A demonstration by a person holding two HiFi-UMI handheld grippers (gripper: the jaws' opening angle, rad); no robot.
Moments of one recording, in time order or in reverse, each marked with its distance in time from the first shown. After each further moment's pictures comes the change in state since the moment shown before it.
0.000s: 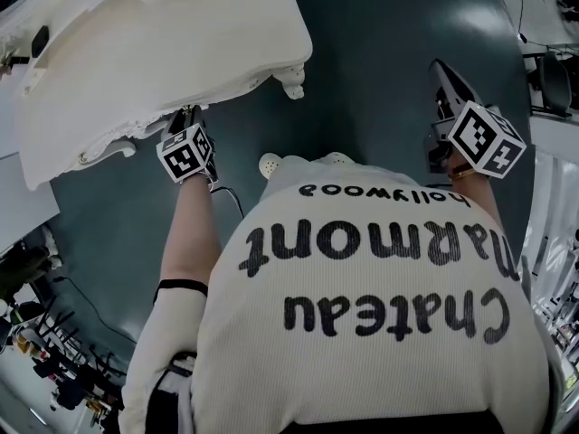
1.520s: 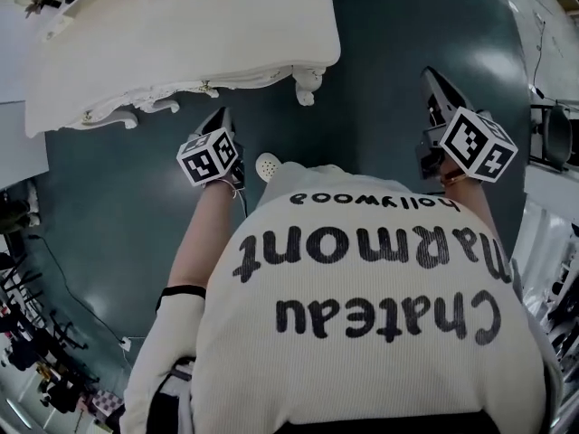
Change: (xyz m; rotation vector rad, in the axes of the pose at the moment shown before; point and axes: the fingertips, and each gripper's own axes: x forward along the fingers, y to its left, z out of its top) left arm -0.052 -0.071 -0.035 -0.277 -0.056 -0.127; right arm 0.012 0.043 0.007 -0.091 0.046 0.173
